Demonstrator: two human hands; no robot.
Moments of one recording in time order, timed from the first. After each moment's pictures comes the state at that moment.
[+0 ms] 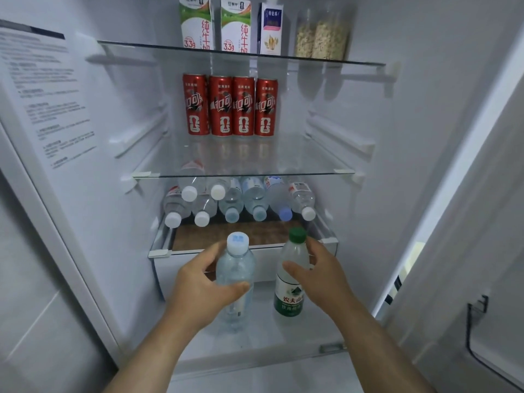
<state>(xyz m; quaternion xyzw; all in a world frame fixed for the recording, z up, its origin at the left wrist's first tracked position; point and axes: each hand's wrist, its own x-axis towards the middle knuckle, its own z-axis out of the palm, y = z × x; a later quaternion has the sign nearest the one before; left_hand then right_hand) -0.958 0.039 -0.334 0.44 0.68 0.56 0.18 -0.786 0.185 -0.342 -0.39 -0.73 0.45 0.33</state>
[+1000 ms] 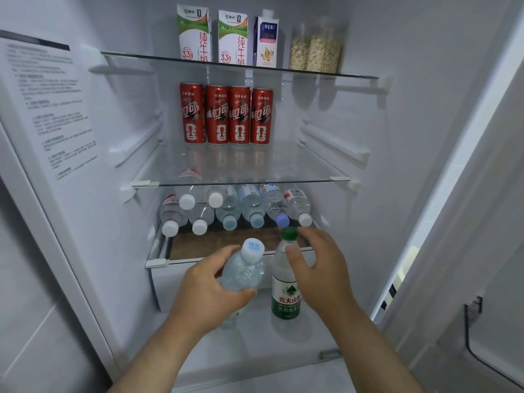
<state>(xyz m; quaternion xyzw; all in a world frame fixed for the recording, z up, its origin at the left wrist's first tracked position) -0.965 0.046 -0.332 0.50 0.67 0.52 0.13 -0.796 0.161 -0.311 -0.37 -0.77 0.26 0.45</state>
